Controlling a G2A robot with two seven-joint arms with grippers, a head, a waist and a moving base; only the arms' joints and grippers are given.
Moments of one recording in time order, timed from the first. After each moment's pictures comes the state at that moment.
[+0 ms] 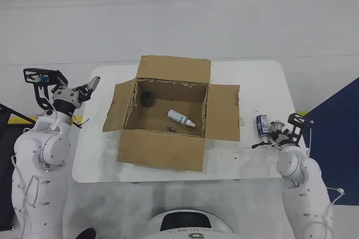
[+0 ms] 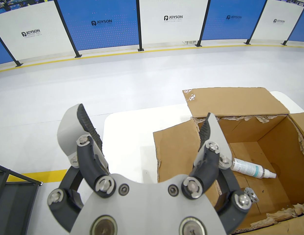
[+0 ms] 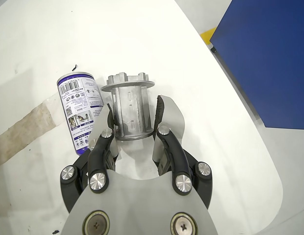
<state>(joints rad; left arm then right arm) 1.49 -1.25 -1.77 -1.89 1.14 -0.23 -0.35 -1.67 -1.31 1.72 -1.72 -1.13 0.31 0.55</state>
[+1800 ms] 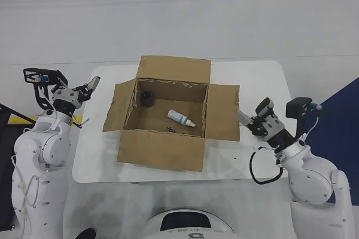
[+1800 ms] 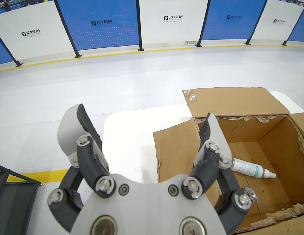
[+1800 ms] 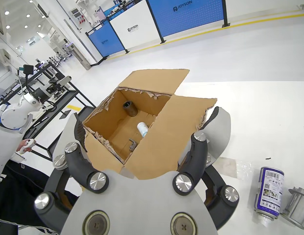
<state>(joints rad) 1.49 -1.25 -1.77 -1.89 1.14 -0.23 -0.35 -1.79 -1.31 1.71 -2.24 -0.68 -0.32 0.53</state>
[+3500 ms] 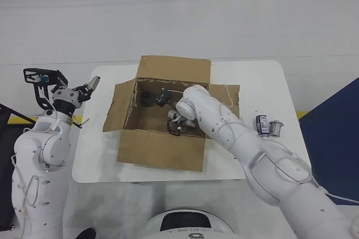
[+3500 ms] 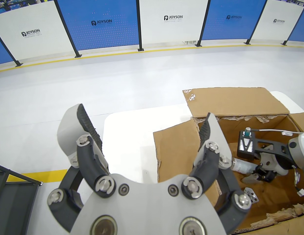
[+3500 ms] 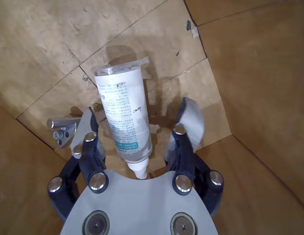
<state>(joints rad) 1.49 -1.25 -1.77 -1.89 1.14 -0.23 -0.35 -0.54 -1.63 0.51 -0.71 -0.98 -0.18 1.04</state>
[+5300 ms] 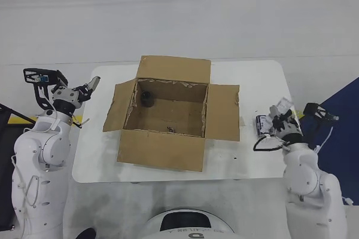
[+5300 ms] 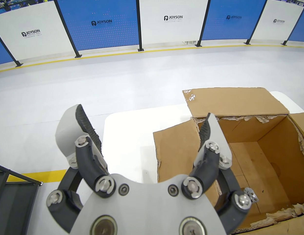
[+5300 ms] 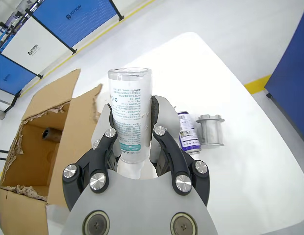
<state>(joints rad) 1.49 -1.25 -1.77 -1.89 1.14 -0.23 -0.35 -1.84 -1.37 1.77 -2.17 -0.92 0.29 0.46</state>
